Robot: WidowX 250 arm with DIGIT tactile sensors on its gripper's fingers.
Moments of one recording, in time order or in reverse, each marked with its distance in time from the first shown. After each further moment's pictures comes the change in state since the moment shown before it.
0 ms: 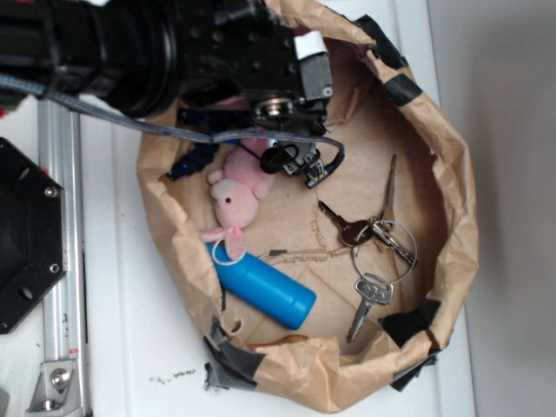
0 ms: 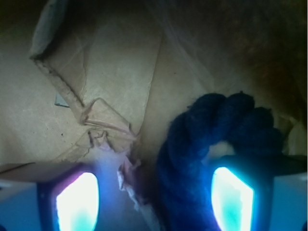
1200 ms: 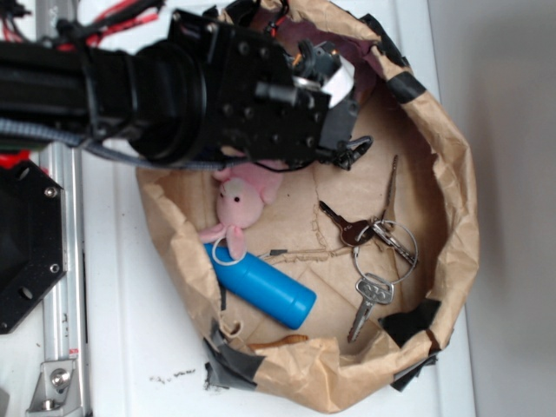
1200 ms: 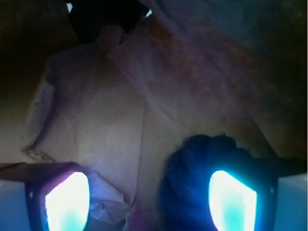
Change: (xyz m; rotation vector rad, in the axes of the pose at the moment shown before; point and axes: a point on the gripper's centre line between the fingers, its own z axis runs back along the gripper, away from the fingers) arm 0.044 0.001 0.019 0.166 -0.307 0.078
